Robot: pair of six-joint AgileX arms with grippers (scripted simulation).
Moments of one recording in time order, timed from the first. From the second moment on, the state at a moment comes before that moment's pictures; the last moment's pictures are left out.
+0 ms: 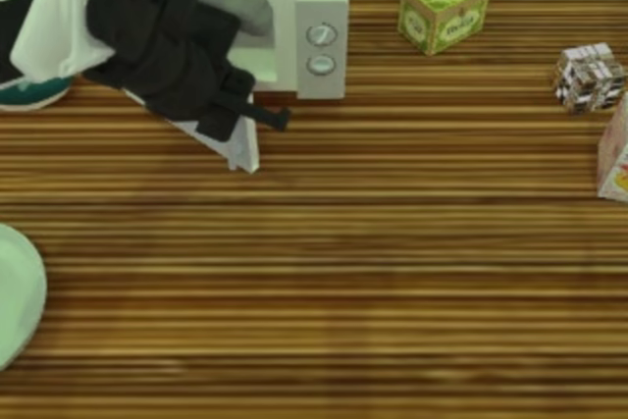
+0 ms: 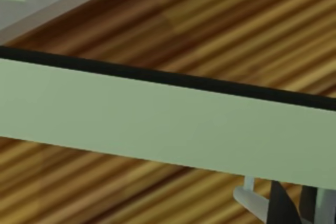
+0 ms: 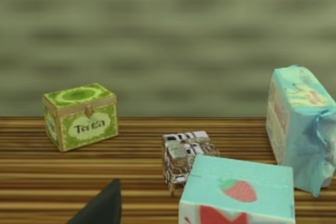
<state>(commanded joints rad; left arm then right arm) -0.43 1.75 1.31 -0.60 0.04 0.08 0.00 0.00 0.00 0.00 0.00 0.00</state>
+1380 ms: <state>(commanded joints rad) -0.43 1.75 1.31 -0.60 0.06 0.09 0.00 0.00 0.00 0.00 0.00 0.00</state>
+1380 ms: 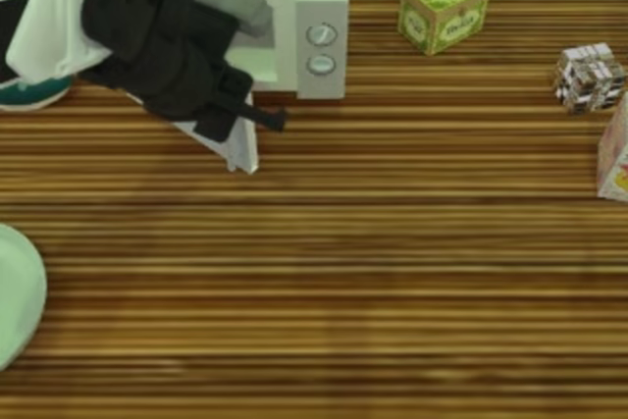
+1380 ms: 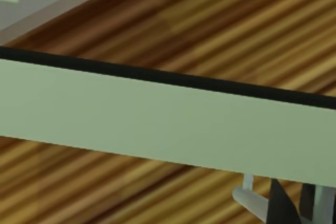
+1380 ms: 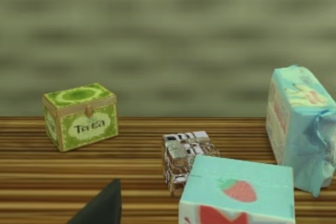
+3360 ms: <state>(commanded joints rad) -0.38 1.69 1.24 -0.61 0.14 0.23 0.00 0.00 0.00 0.00 0.00 0.00</state>
